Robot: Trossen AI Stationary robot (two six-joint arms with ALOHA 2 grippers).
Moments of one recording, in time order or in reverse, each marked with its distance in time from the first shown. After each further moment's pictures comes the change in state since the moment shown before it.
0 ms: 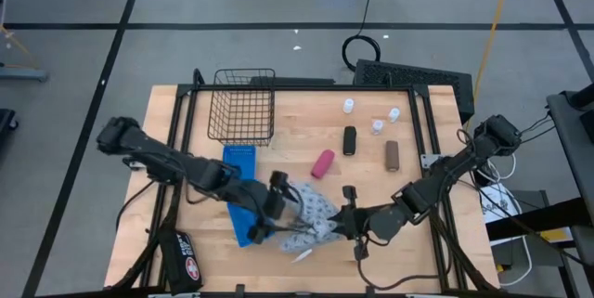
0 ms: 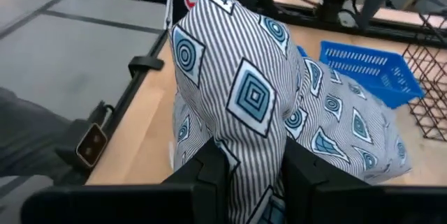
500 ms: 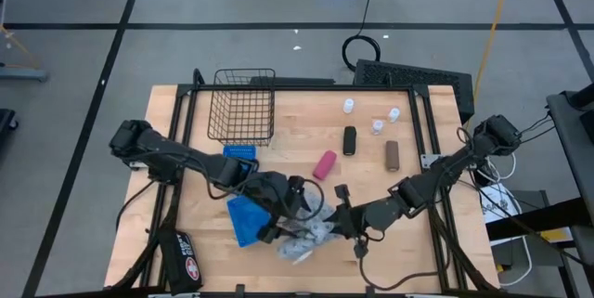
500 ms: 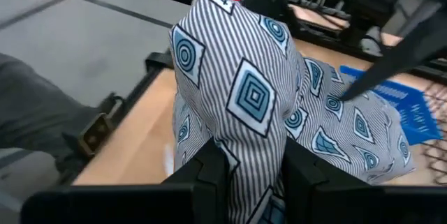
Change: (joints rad) left arm 0.077 0.105 0.089 0.036 0.275 -0.026; right arm -0.055 0.000 0.000 0.047 -0.141 -0.179
